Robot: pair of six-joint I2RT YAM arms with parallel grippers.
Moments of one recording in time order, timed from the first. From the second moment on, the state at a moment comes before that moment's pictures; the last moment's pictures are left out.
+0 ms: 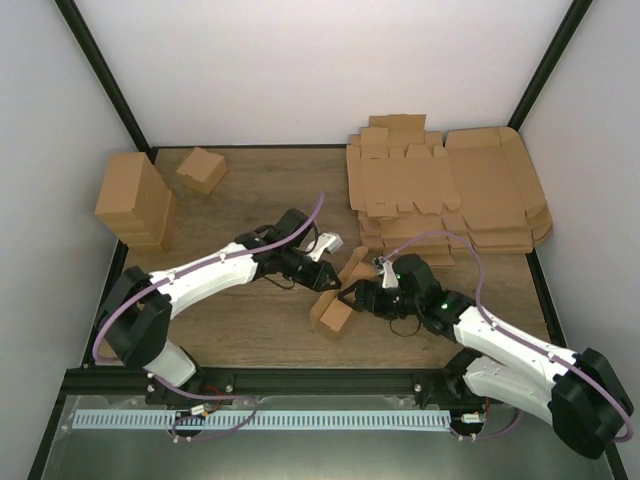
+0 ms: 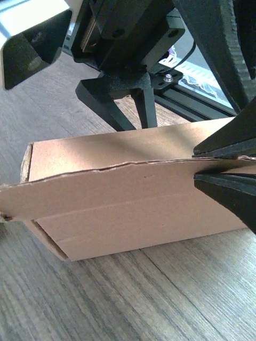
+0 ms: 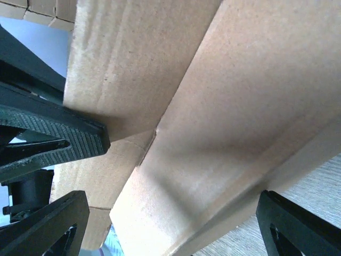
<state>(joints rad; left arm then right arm) -0.78 1.56 1.06 -0.45 0.59 -0.34 0.70 0.97 0.45 -0.18 -0.43 0.89</state>
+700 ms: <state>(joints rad) -0.79 1.60 1.06 -0.51 0.56 -0.32 0.70 0.88 0.40 -0.18 -0.37 0.89</state>
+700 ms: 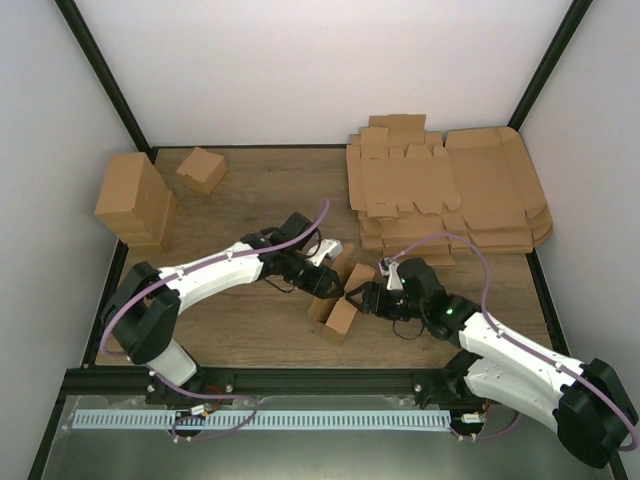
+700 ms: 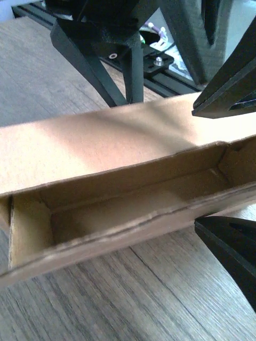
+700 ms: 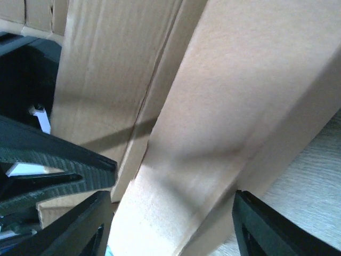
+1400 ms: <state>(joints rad) -0.84 1.66 1.11 -0.56 0.55 -0.31 0.69 0.91 0.35 -0.07 -0.42 0.94</state>
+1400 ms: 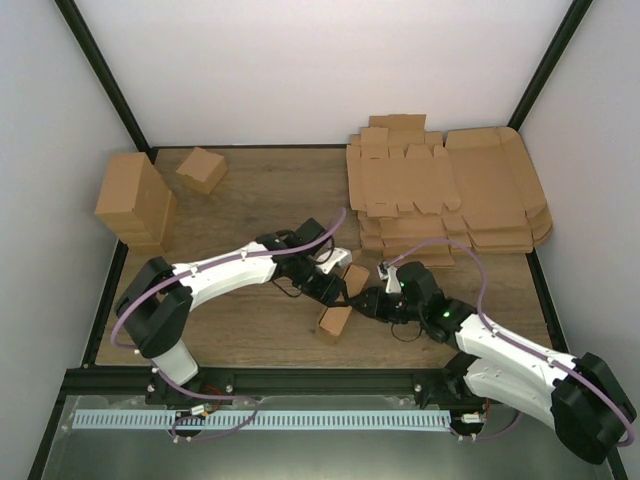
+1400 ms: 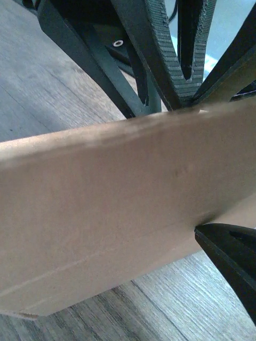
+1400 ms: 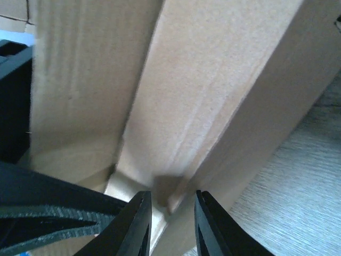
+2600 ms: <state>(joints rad) -0.90 1.71 1.20 -0.75 0.43 -0.21 0.69 1.01 0.35 0.02 -0.45 0.93</state>
